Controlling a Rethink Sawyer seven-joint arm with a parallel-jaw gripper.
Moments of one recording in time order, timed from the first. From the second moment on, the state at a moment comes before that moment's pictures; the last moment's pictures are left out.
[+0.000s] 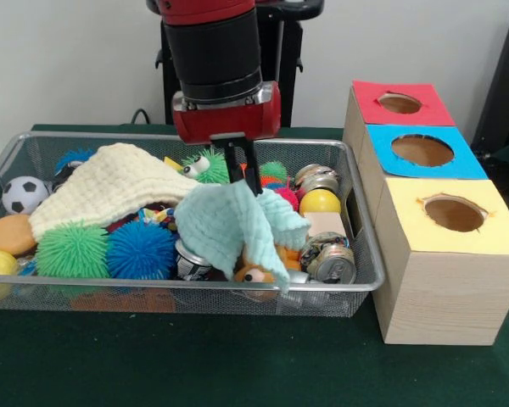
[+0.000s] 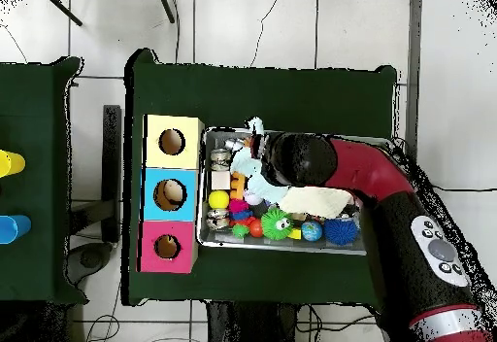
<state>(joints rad) -0.63 -0.64 0.44 1.60 -0.23 0.63 1.73</state>
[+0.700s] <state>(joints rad) -0.73 -0.58 0.53 1.56 -0.23 0.76 1.73</state>
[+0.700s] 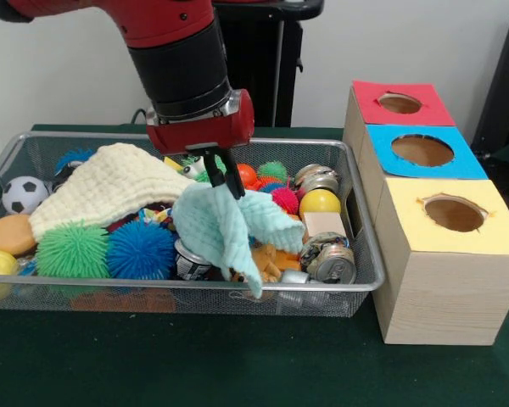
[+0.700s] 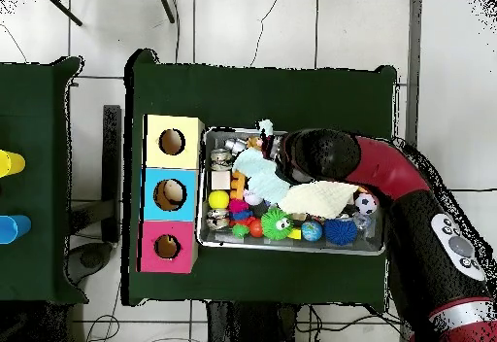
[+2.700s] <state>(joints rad) -0.89 -1.03 0.71 1.73 -0.16 1.03 1.73</state>
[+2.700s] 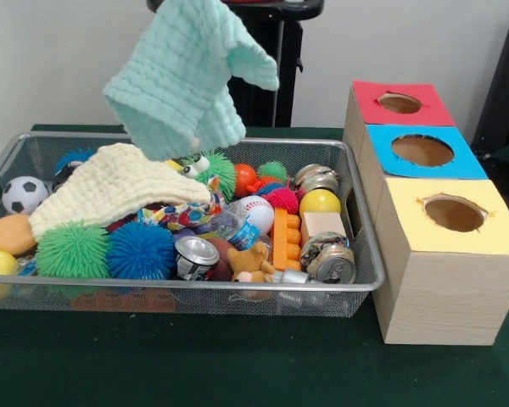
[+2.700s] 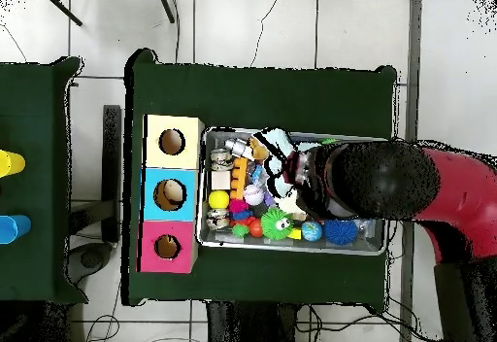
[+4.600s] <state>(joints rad) -0.97 -0.92 0.73 1.83 -0.22 0.93 1.73</state>
